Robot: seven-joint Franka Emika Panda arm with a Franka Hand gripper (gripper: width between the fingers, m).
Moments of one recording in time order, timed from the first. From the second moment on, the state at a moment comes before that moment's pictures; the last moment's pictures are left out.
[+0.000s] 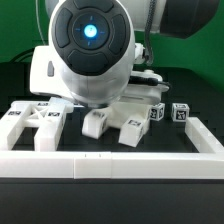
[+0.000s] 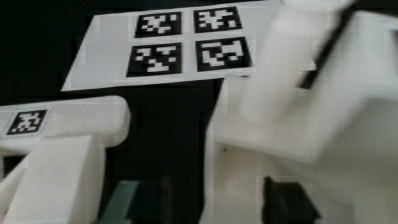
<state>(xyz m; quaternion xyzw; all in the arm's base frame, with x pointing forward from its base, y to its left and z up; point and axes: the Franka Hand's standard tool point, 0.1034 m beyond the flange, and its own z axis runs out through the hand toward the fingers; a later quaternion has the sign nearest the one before) 0.521 -0.024 0.060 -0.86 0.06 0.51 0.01</state>
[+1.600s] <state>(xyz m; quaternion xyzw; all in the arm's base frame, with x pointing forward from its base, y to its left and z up) 0.582 -0.082 0.085 -0.96 -0.04 0.26 0.03</state>
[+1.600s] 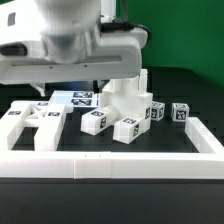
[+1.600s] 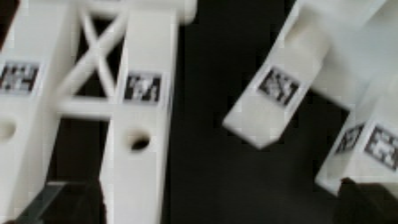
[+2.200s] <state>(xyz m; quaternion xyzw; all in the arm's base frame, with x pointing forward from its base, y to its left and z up) 0.607 -0.102 0.081 -1.00 -0.03 0.05 0.00</state>
